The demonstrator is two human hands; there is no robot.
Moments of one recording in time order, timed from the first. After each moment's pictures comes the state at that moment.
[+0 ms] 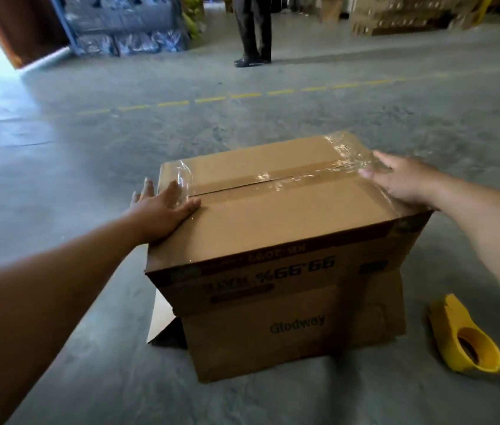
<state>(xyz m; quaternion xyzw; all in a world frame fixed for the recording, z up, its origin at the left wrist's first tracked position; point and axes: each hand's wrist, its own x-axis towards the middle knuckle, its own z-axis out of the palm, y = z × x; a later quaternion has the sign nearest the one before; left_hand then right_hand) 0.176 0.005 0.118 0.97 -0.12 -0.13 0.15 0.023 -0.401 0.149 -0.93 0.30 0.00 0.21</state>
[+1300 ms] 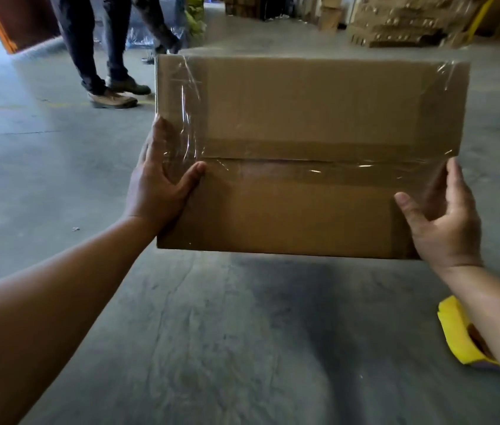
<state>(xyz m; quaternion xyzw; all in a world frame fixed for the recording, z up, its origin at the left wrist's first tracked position) 0.196 0.059 0.119 0.83 -0.24 0.21 0.46 -0.041 -0.305 0.105 -0.83 0.24 -0.43 0.24</state>
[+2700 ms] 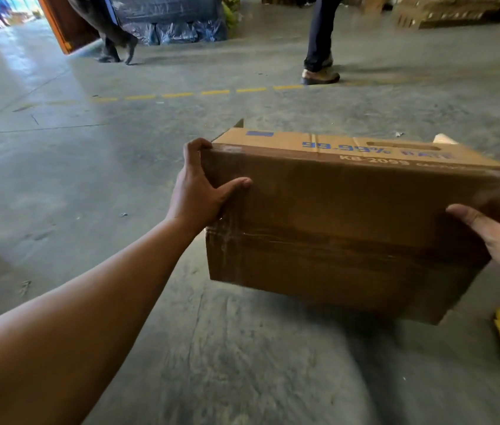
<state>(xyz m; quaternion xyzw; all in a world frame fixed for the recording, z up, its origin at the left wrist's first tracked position) 0.176 0.077 0.107 0.83 -0.21 0.17 0.48 -0.046 -0.316 0.096 -0.84 0.26 -0.36 0.30</state>
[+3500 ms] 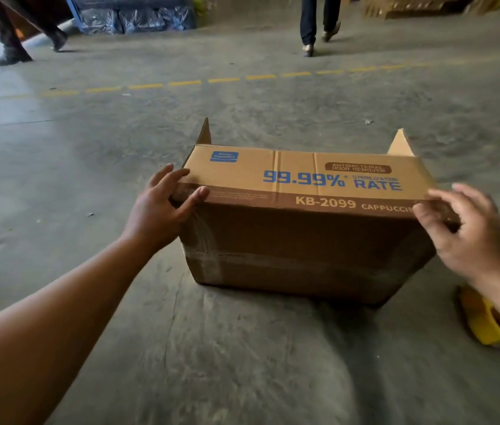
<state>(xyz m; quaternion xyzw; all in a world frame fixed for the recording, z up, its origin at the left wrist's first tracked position) 0.163 0.096 0.077 0.89 -0.20 0.07 0.39 -0.075 -0.294 0.081 -0.90 0.24 -0.31 0.20</state>
